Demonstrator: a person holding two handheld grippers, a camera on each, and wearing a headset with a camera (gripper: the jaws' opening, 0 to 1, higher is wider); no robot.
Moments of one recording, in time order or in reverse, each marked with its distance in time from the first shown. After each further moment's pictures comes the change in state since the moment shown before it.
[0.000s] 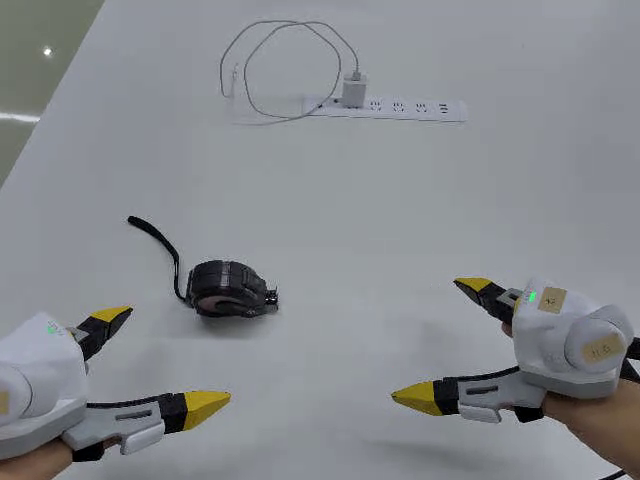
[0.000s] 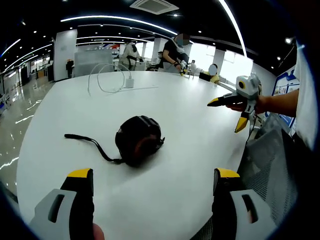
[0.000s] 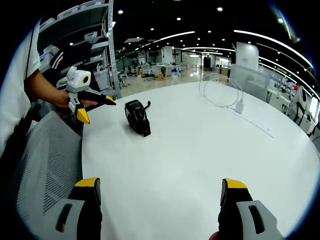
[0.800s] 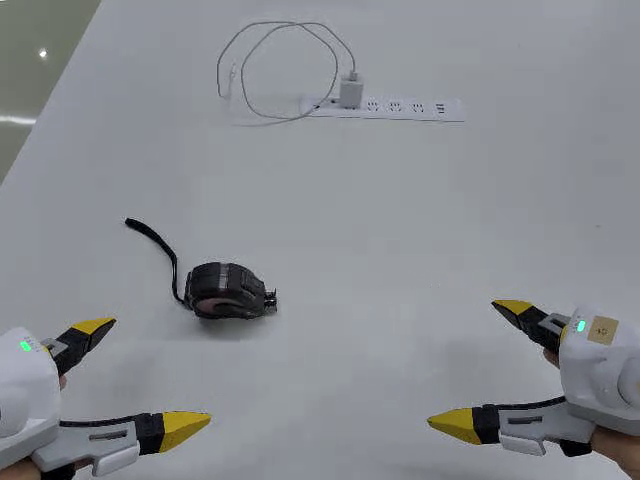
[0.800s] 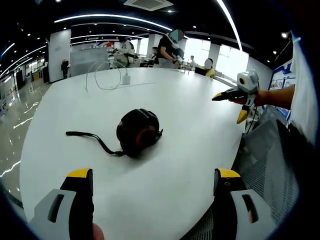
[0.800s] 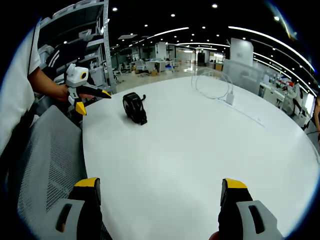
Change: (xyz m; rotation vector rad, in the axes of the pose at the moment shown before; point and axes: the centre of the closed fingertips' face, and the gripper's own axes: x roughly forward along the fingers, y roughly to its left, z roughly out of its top) left arm -0.016 0.000 -0.010 0.044 0.037 -0.027; right arm -0.032 -0.001 -0.026 0.026 0.041 -0.049
